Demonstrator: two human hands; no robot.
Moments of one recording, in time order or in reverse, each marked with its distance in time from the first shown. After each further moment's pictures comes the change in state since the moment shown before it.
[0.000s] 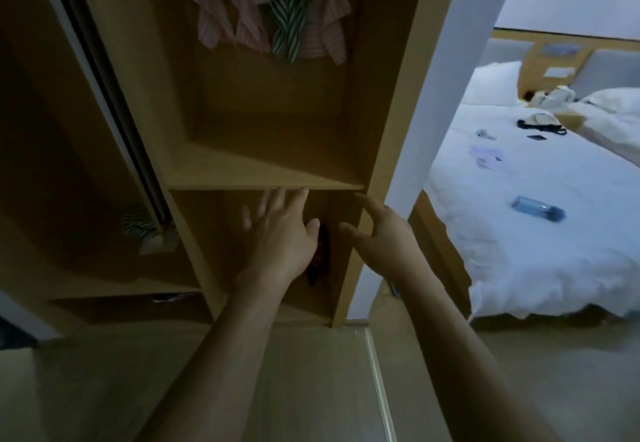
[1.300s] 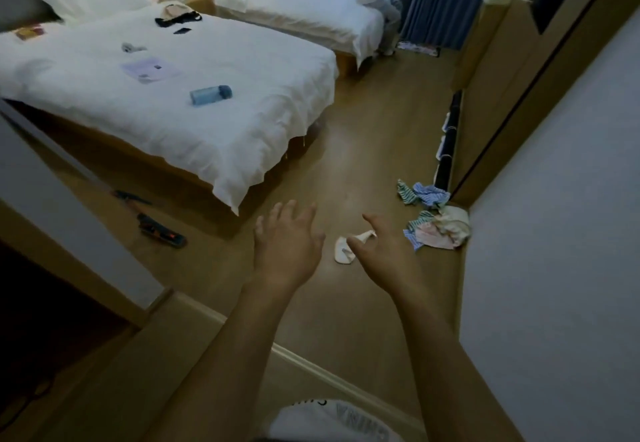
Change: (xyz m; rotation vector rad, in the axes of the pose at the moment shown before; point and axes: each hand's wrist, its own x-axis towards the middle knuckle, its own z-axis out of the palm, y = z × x) left_hand -0.289 0.300 0.186 -0.005 -0.555 0.999; right_hand -0.415 0.233 -0.149 -0.003 0.602 1.023
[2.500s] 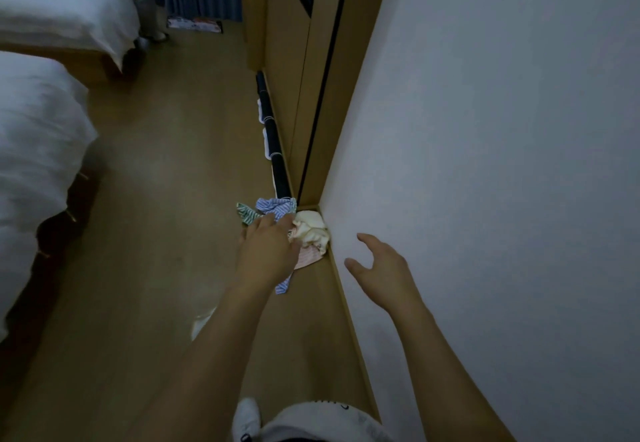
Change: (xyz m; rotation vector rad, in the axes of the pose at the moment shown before) left_hand 0.400 0.315 0.182 -0.099 -0.310 0.555; right_hand 0.284 0.232 -0.204 -0.028 0.301 0.515
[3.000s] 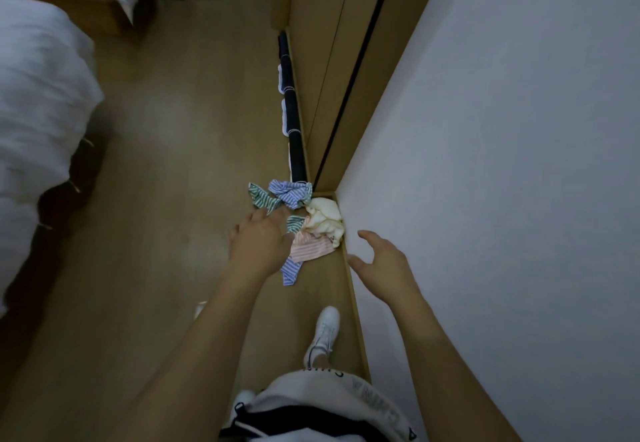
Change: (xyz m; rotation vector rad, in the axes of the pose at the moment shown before) left_hand 0.112 -0.058 0.023 -0.039 -0.100 -0.164; right_hand 0.135 -0.012 0.040 -0.042 -0.121 0.019
